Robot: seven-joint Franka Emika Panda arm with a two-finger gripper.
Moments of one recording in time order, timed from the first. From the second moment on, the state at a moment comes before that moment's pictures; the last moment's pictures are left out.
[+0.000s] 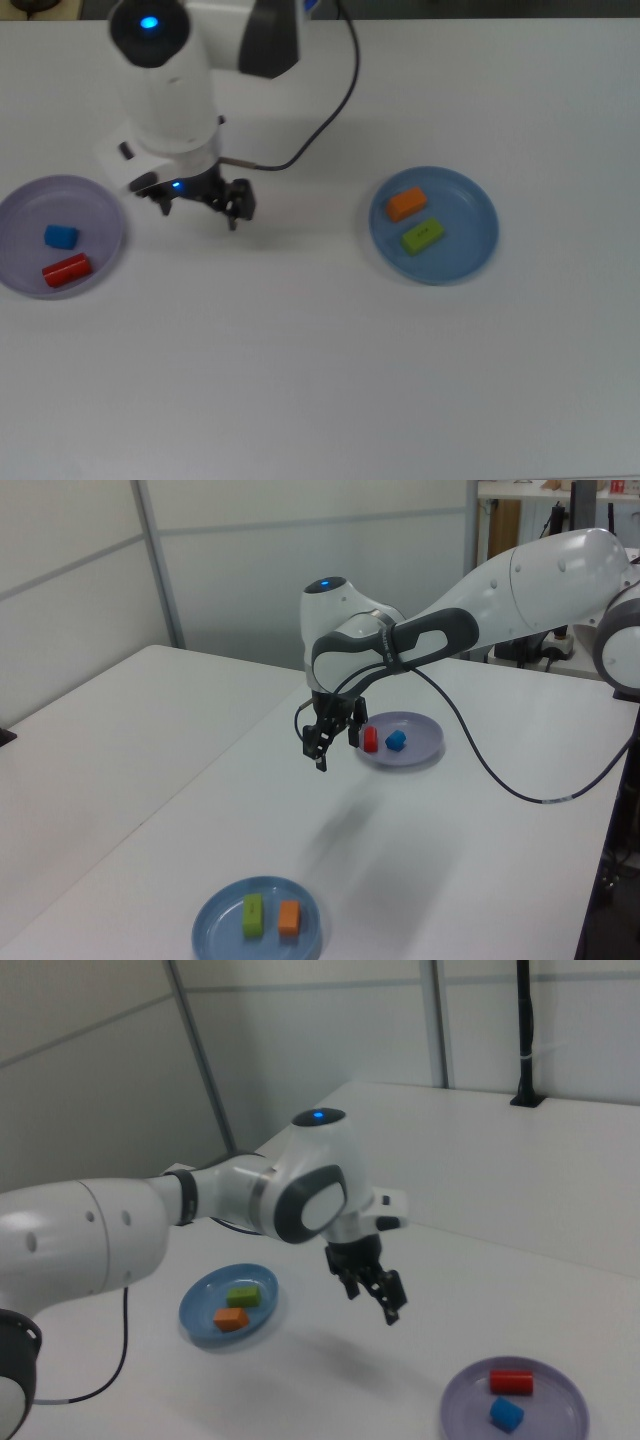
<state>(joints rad) -0.11 0.37 0.04 -1.63 -0.08 2.03 0.18</state>
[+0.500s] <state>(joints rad) -0.06 0.19 0.06 -1.57 -0.10 1.66 0.12</state>
